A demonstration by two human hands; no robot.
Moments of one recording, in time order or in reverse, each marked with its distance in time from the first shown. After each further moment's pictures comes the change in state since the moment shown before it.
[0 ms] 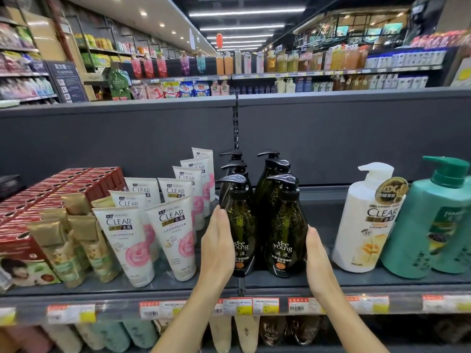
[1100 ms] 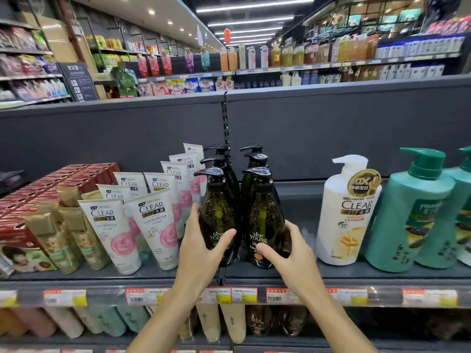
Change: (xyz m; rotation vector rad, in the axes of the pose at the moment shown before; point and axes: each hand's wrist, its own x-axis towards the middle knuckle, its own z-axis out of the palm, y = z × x) left_hand -0.027 -0.008 0.002 0.356 0.069 0.202; right_hand -0.019 -0.011 -0.021 -0.326 -0.081 -0.093
